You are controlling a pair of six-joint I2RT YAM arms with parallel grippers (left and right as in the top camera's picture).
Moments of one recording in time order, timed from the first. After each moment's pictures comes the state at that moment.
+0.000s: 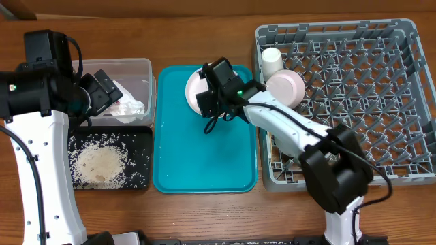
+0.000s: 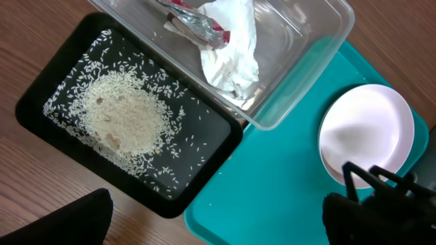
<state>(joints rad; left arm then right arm) 0.17 1.51 1.78 -1.49 -0.02 -0.55 0.65 2.06 1.54 -0.50 -0.09 0.28</state>
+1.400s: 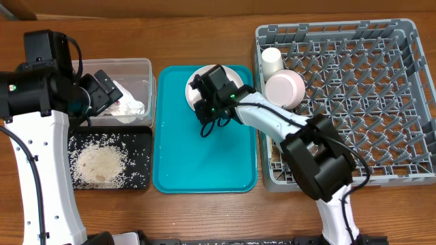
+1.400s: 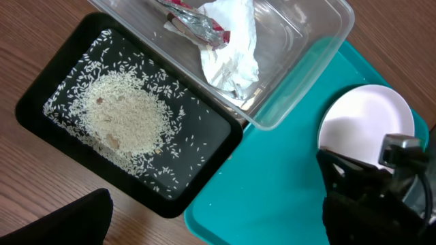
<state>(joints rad) 0.17 1.51 1.78 -1.49 -0.02 -0.55 0.65 2.19 1.54 -0.39 -0.28 0.20</state>
